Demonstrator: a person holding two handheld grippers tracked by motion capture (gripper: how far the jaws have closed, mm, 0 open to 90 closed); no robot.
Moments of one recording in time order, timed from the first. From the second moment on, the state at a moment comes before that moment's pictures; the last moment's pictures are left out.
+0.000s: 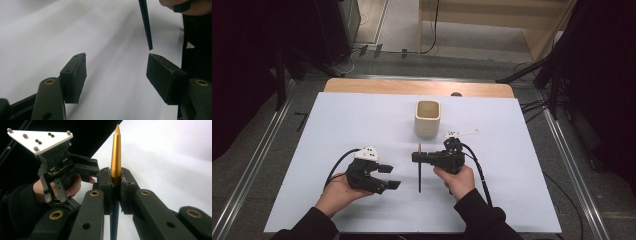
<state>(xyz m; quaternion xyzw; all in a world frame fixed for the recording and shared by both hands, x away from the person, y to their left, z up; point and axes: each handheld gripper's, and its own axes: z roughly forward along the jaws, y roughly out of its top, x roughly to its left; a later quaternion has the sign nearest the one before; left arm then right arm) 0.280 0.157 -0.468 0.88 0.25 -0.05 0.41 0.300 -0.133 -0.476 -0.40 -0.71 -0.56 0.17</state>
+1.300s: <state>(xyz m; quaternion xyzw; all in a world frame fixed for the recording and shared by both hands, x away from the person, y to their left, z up) 0.275 0.207 -0.466 0.89 0.24 0.02 0.40 0.306 -0.146 -0.465 -0.41 -0.71 -0.55 0.14</state>
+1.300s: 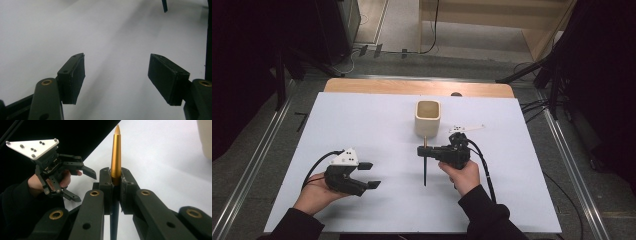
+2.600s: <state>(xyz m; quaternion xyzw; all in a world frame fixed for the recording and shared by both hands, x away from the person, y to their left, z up) 0.277 0.220 -0.469 0.88 0.27 0.01 0.40 0.357 -0.168 -0.407 -0.42 -0.71 -0.56 0.06</state>
